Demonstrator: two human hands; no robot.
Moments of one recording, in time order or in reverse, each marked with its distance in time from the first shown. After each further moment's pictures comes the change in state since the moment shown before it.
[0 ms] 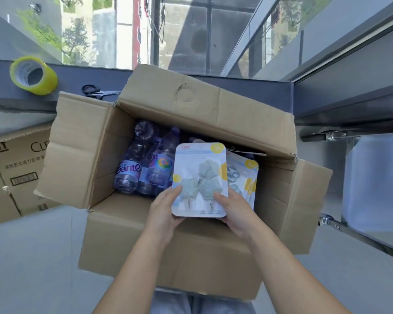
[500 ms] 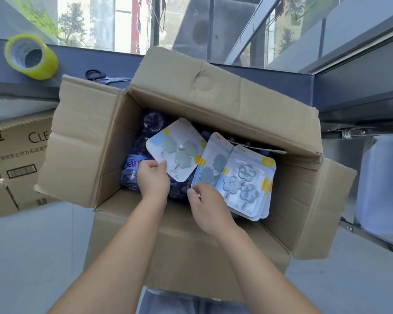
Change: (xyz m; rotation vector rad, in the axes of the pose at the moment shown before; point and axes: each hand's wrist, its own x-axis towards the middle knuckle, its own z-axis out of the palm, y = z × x) left_hand 0.079 0.041 -0.026 0.402 0.544 0.383; right_hand 0.027 0.019 0.078 -1.034 0.151 -0.270
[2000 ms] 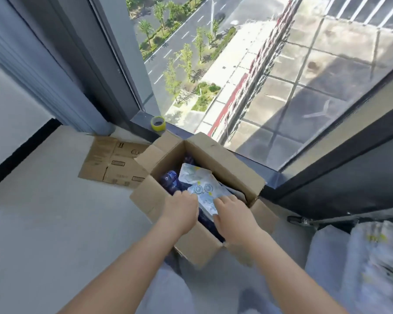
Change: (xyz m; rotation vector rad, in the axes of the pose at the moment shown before) left_hand -0.469 0.042 -0.104 1.275 0.140 0.714; right_hand -0.353 0.052 -0.217 -0.879 0.138 -0.850
